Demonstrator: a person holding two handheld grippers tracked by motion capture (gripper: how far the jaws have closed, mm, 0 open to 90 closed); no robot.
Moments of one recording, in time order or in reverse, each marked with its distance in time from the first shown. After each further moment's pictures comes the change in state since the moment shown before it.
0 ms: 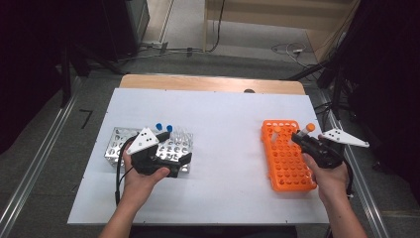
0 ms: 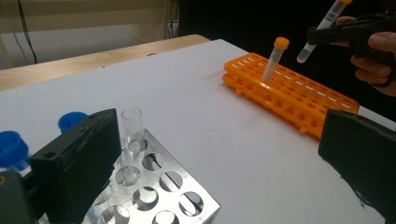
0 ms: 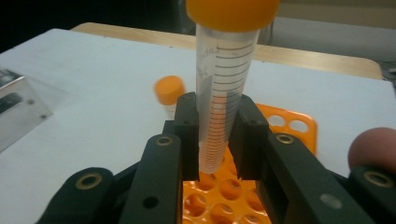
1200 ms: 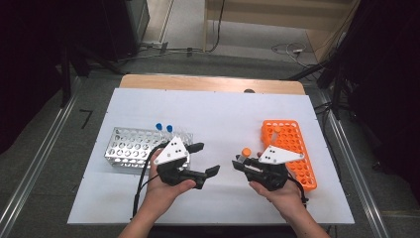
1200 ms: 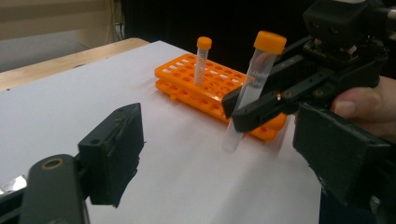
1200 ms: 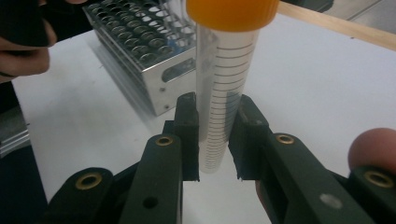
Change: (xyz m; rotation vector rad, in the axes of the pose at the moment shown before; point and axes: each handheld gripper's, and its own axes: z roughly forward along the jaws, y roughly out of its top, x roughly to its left) left arm -0.054 0.007 0.031 0.006 -0.198 0.079; right arm 0.137 -0.011 0.031 0.106 0.384 -0.216
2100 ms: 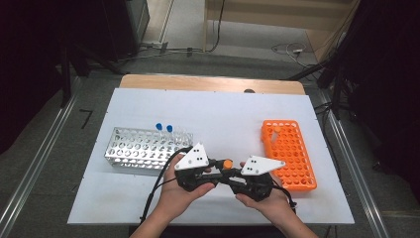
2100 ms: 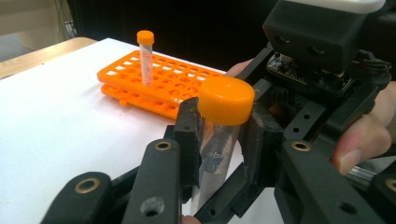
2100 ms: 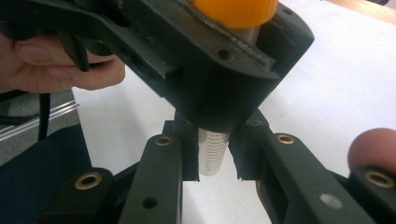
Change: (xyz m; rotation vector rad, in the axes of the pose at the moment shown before) left arm -0.020 0.001 0.030 0.050 -0.134 0.088; right arm 0.033 0.002 0.017 0.048 0.122 -0.066
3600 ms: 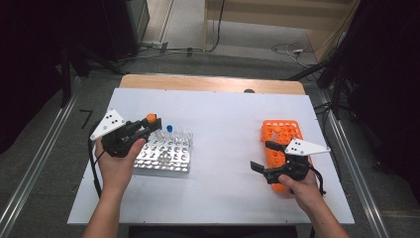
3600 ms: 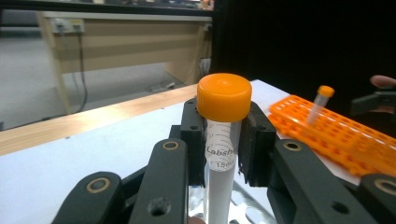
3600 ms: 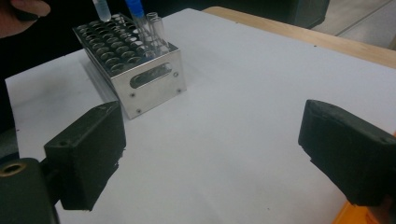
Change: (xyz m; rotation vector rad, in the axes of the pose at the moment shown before) left arm 0.097 -0.008 -0.137 -0.195 0.485 -0.145; right arm -0.082 -0.024 -0.056 -0.131 -0.114 0.096
